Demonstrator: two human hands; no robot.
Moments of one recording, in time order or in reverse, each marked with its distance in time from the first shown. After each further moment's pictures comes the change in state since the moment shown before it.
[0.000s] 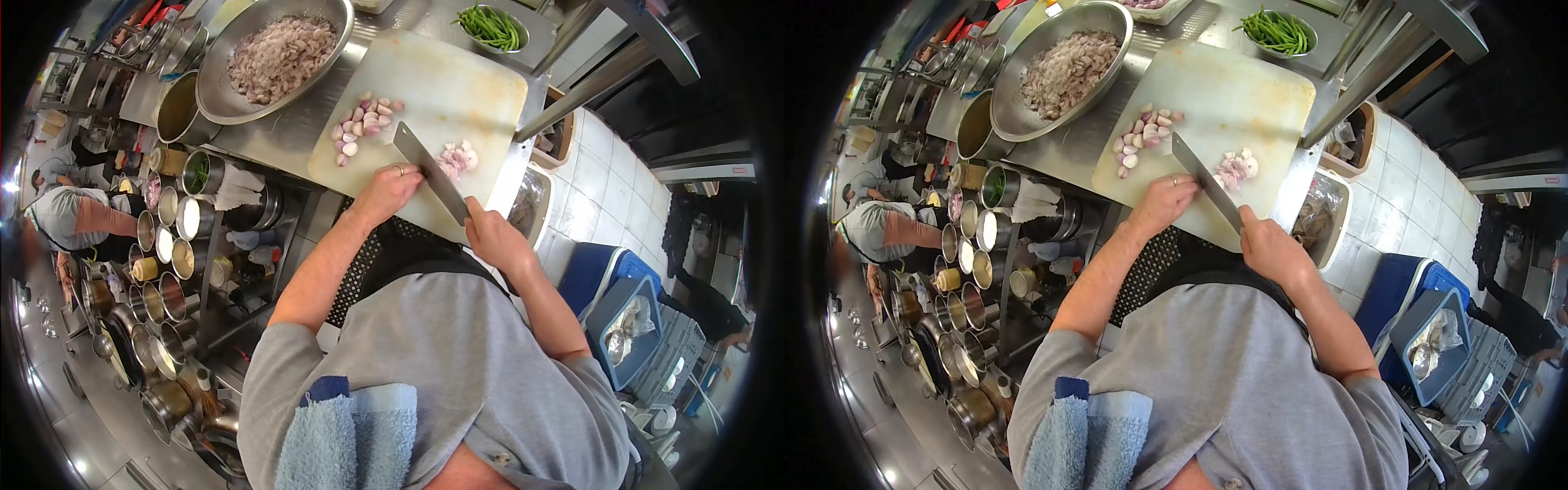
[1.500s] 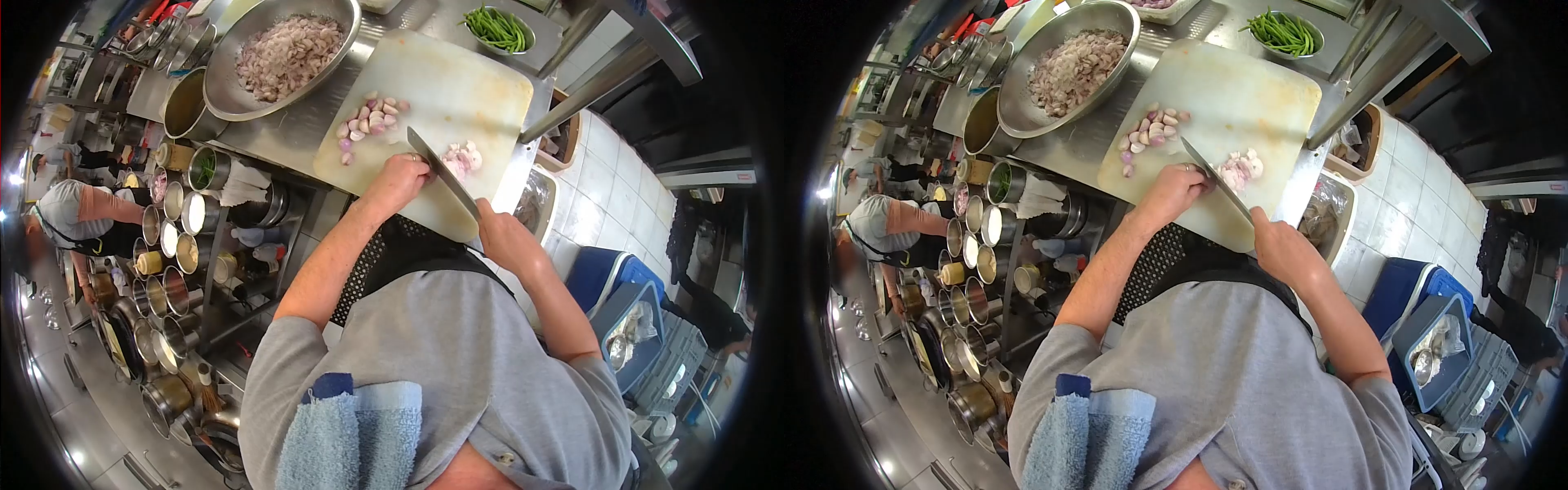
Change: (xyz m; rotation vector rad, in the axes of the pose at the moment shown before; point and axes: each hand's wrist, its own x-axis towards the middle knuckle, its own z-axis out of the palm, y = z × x) left_hand 0.025 0.010 -0.006 -0.042 -0.116 -0.183; right_hand -0.007 0.011 -0.008 -0.114 -0.038 -0.059
